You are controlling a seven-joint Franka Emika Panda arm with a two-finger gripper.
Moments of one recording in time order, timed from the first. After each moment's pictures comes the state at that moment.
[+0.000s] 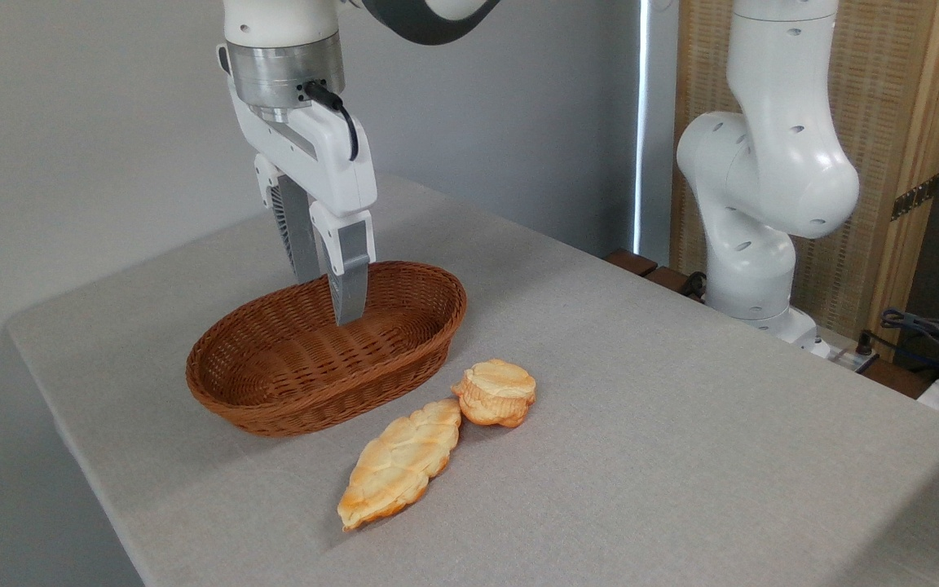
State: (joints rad) arm -0.24 -0.04 0.08 -1.76 -0.08 1.80 0.70
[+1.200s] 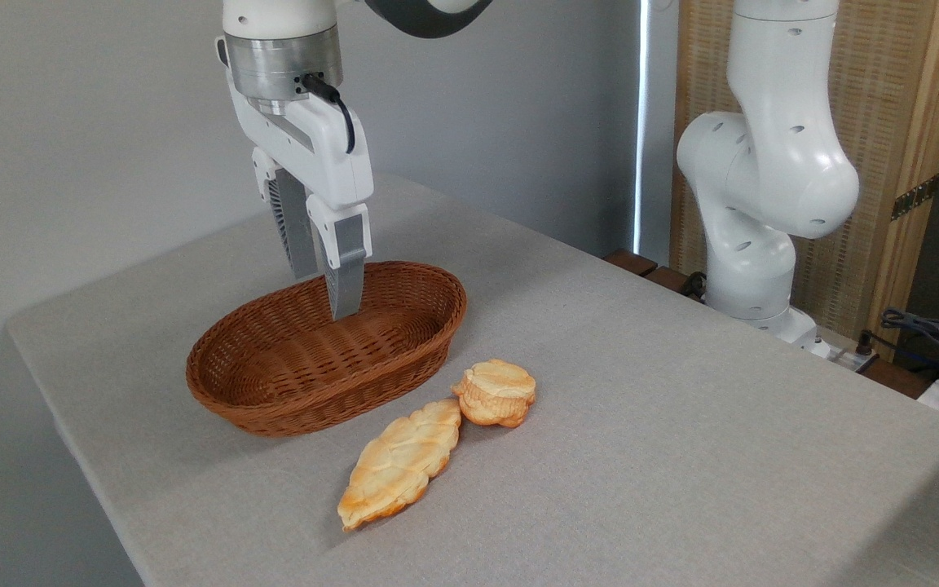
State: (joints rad) arm -0.24 -0.04 0.07 -1.75 -0.08 1.80 0.70
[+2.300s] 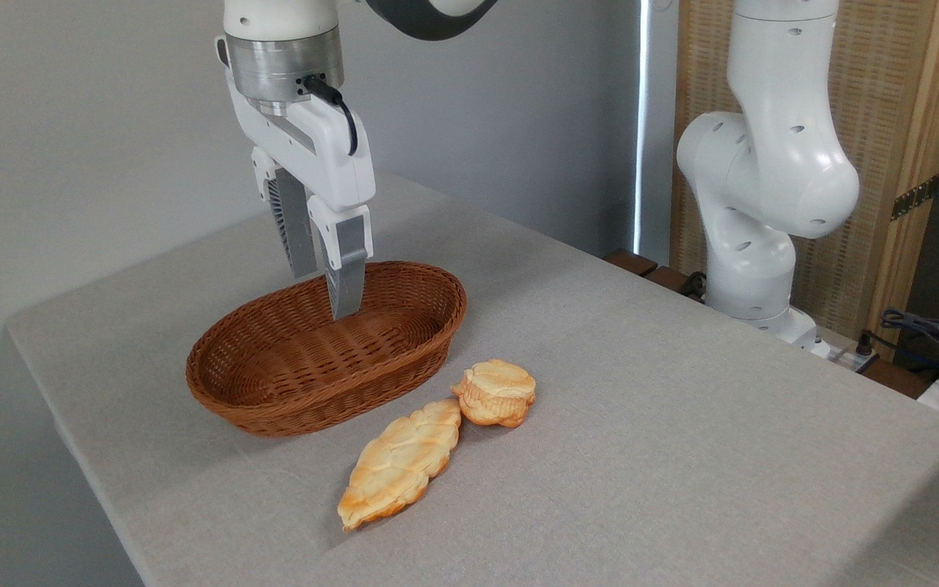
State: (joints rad) arm -0.24 -0.04 0.07 -1.75 -0.10 1.80 0.70
